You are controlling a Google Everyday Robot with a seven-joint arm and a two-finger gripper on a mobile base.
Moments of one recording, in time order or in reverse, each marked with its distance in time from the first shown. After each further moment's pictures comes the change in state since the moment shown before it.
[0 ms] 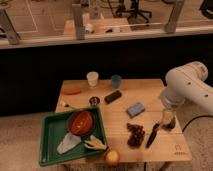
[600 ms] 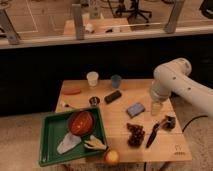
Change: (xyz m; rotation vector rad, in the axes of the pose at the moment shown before) arm -0.061 -0.060 0.023 0.057 -0.072 -0.050
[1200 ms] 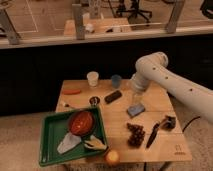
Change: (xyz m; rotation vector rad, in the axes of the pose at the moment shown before) arm -0.075 -0.044 0.018 0.004 -0.122 -0.151
